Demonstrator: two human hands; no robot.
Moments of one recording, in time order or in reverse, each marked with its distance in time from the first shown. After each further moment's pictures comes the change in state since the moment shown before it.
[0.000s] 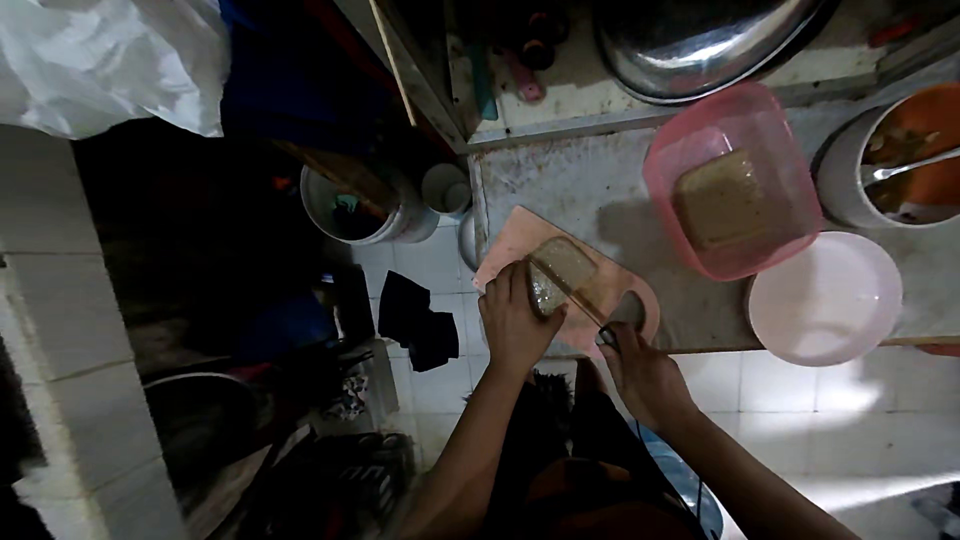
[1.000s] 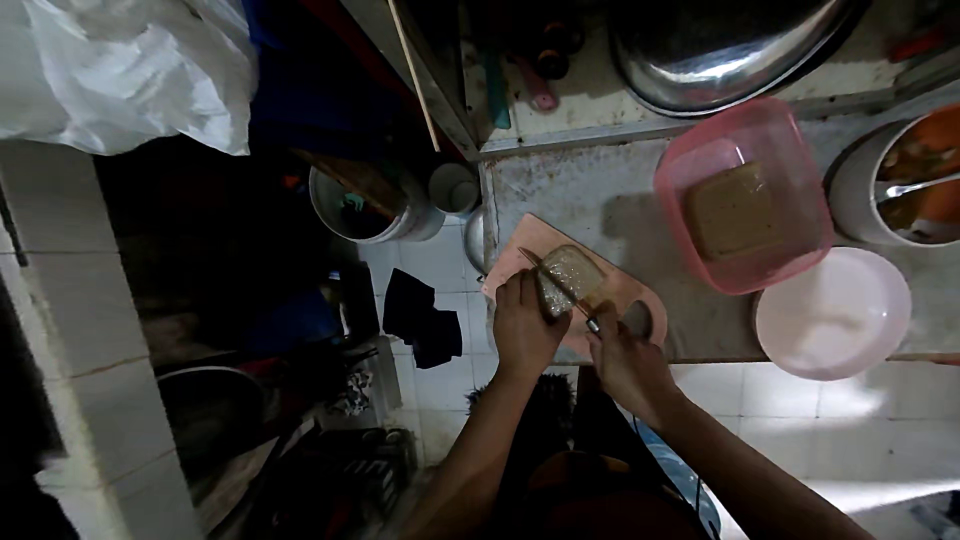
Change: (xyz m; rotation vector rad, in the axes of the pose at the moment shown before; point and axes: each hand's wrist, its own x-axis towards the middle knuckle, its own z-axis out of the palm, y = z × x) left_hand 0.010 0.013 -0.012 -0.008 -0.090 -0.085; right_hand 0.041 -0.038 -0.016 -0.136 -0.248 0.116
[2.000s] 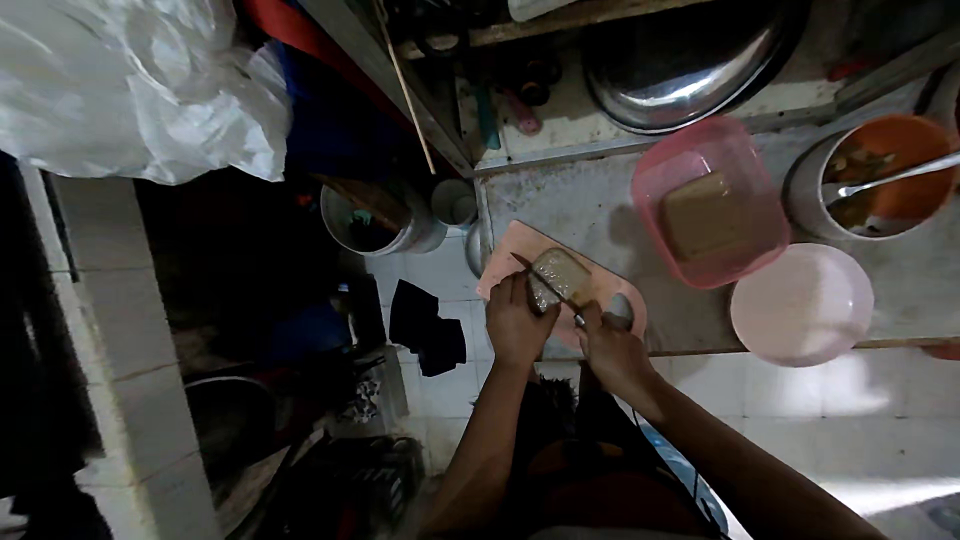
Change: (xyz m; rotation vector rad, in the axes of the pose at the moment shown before) left_hand 0.002 0.000 0.002 0.028 0.076 -0.001; right_hand 0.011 0.004 0.005 -0.007 -0.080 0.044
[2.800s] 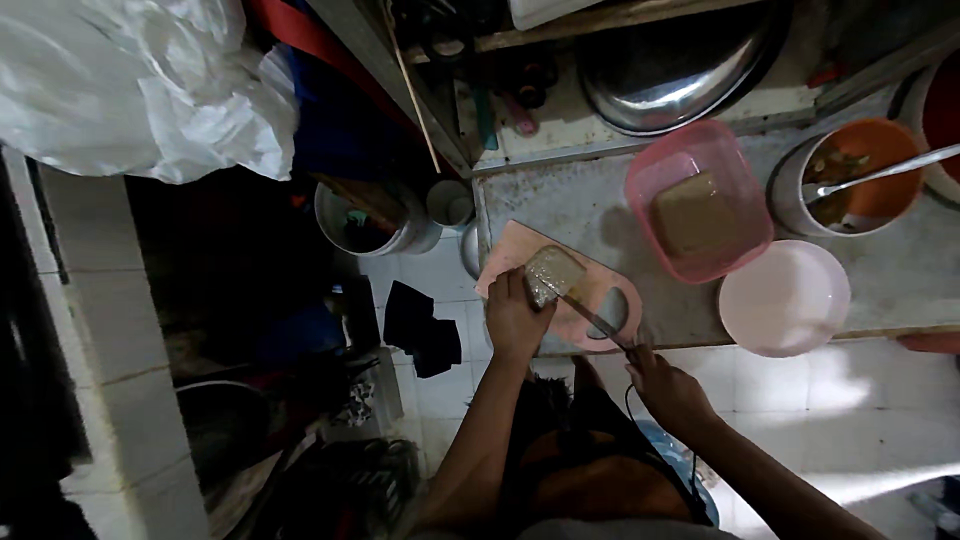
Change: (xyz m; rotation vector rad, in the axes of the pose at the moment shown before) left_hand 0.000 0.000 -0.001 -0.003 -0.041 -0.008; right_hand -0.069 0.066 0.009 -0.031 -0.113 0.134
